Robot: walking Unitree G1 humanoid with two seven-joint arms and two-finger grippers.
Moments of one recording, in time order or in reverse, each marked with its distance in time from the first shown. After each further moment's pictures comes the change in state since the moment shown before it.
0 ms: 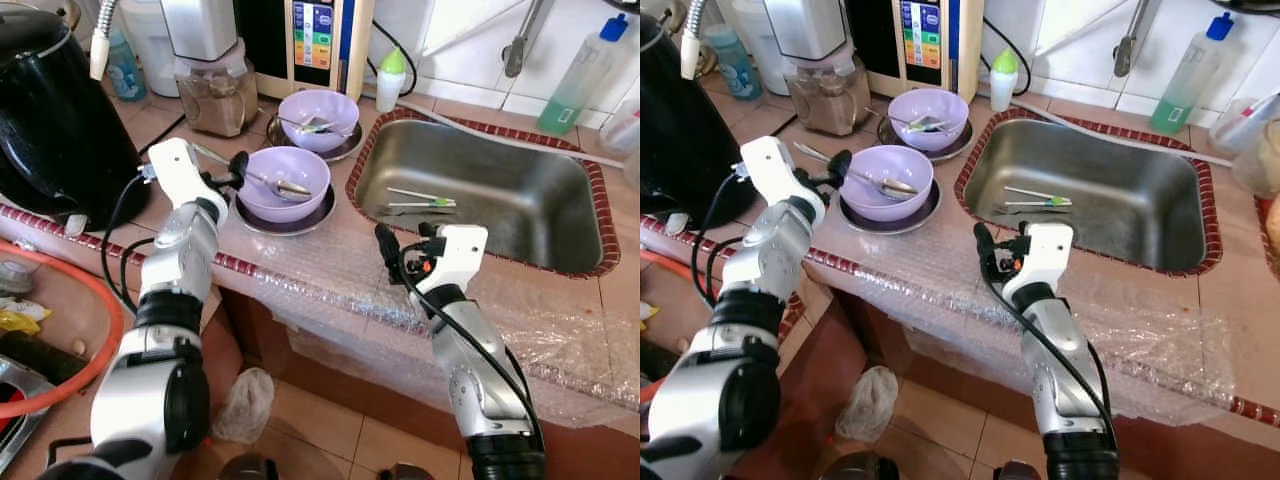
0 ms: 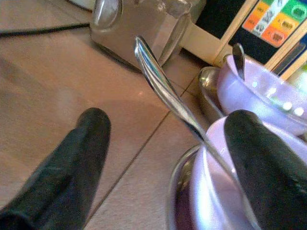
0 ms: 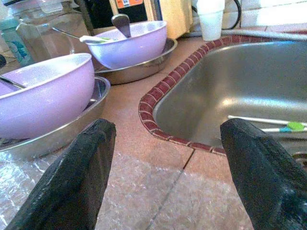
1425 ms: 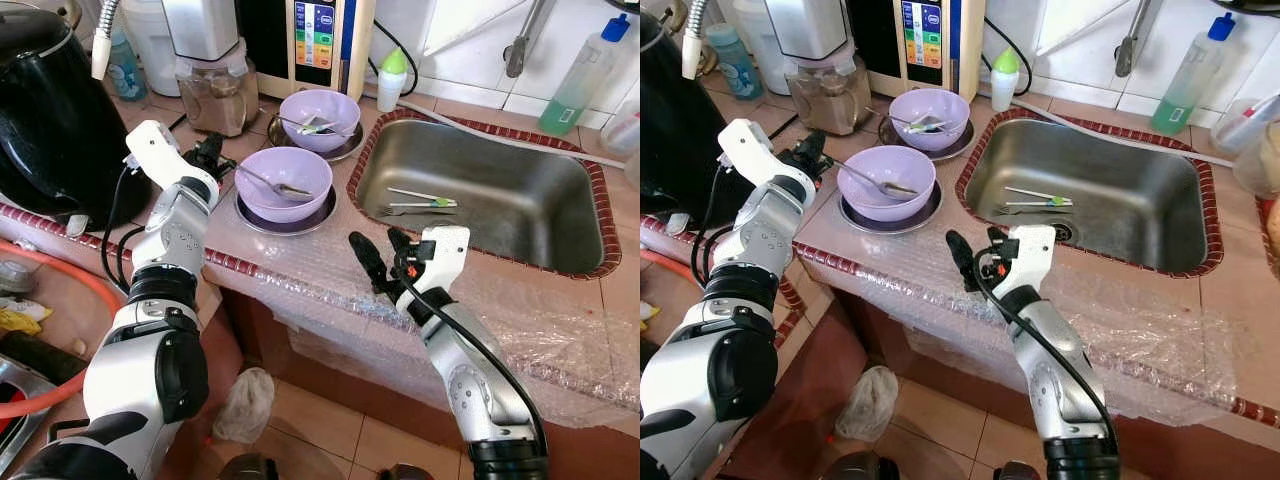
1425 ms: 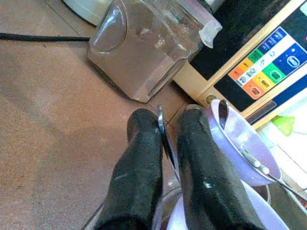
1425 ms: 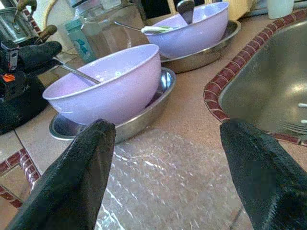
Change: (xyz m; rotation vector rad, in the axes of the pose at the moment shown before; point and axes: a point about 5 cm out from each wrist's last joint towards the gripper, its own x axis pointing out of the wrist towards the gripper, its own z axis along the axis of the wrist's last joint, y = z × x) left arm 0.008 0.001 0.022 -0.194 -0.067 -0.022; right arm -0.002 0.021 0.003 0.116 0.052 0.208
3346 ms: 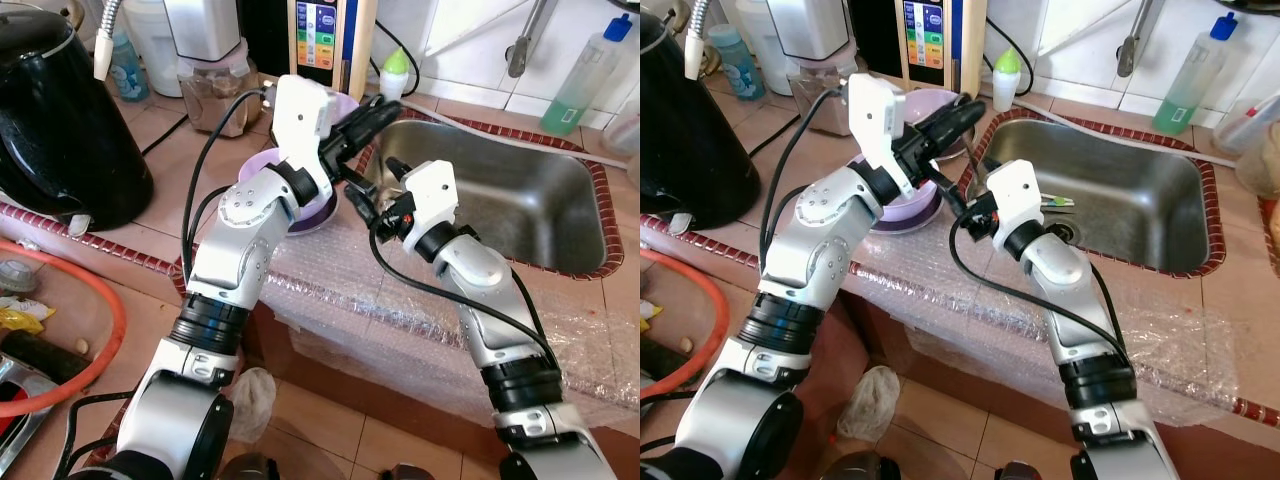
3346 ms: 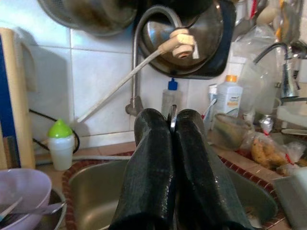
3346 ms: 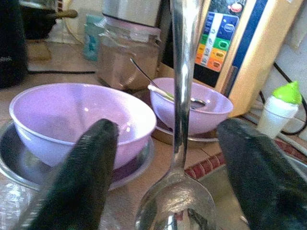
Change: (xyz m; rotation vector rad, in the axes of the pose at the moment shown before) left arm -0.065 -0.148 -0.023 0.461 -0.061 -0.957; right arm 0.048 -0.012 0.055 -0.561 -0.093 0.124
